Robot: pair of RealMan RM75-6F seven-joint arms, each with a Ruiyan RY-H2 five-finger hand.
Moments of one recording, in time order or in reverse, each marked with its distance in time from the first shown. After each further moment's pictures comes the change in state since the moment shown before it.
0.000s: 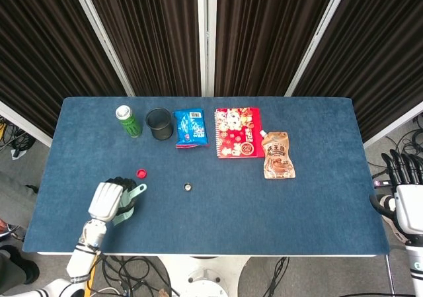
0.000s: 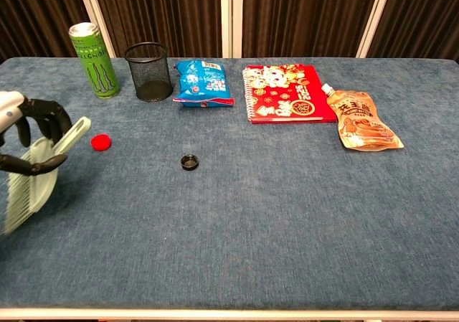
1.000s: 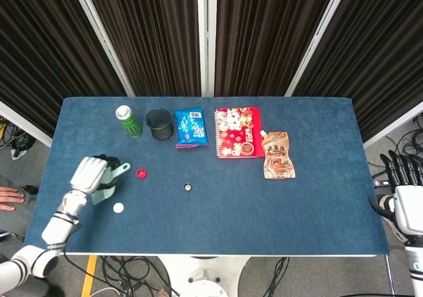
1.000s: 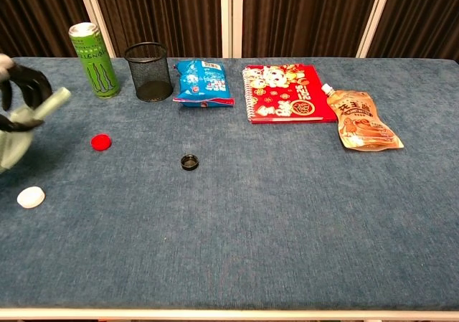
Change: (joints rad) left arm -0.157 0.187 0.004 0.165 -0.020 -0.191 -0.298; right arm -0.001 -0.004 -0.001 0.001 -0.008 0.002 0.002
